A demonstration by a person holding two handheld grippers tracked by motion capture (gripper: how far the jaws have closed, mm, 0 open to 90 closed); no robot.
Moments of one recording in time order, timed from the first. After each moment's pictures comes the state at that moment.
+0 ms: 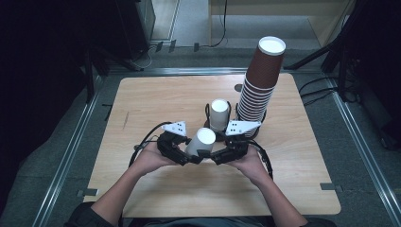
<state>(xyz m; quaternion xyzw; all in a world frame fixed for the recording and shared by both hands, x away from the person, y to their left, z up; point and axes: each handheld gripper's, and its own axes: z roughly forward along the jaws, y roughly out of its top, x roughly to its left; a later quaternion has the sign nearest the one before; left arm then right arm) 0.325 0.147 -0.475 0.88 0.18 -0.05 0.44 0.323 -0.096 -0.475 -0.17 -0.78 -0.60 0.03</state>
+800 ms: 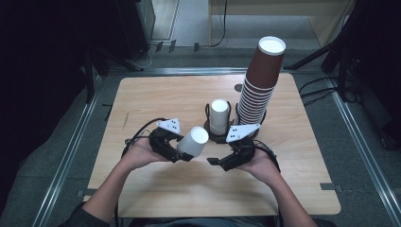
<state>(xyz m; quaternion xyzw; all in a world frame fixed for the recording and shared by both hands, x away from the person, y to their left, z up) 0.329 0.165 -0.461 0.91 0.18 -0.02 0.38 0.314 -0.111 -0.474 -0.16 -0.86 -0.48 -0.01</state>
